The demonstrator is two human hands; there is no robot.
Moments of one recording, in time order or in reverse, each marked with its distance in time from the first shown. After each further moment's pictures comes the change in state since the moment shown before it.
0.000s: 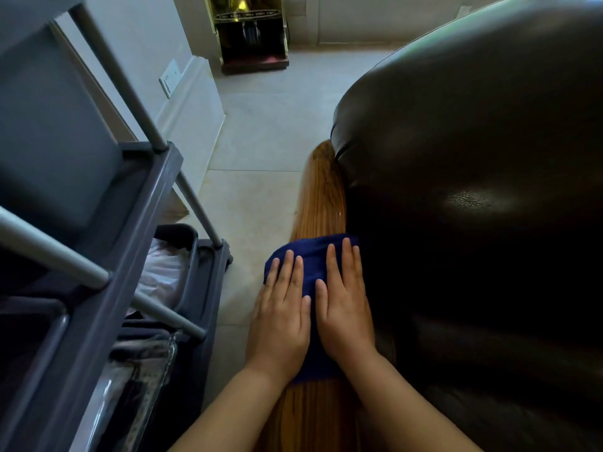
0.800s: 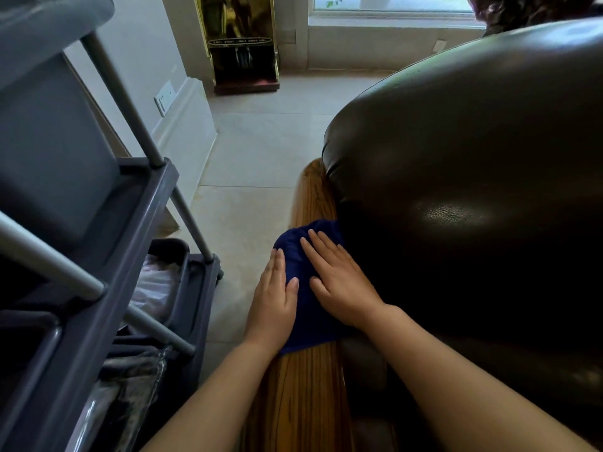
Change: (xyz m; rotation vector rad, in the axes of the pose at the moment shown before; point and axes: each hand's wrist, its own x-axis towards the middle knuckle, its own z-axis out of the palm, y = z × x) left_hand 0.038 -0.008 -0.005 -0.319 -0.022 -0.115; right_hand 0.057 0.016 -0.029 -0.129 -0.293 -0.302
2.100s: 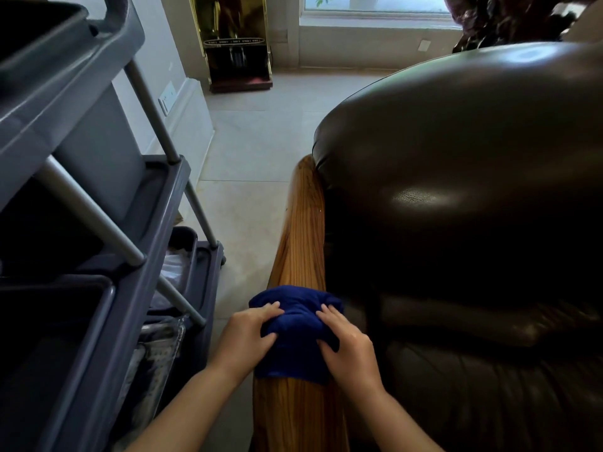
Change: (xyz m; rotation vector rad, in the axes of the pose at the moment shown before) left_hand -0.124 0.014 -0.063 0.197 -0.210 0.004; right_hand -0.168 -0.078 0.030 0.309 0.236 0.321
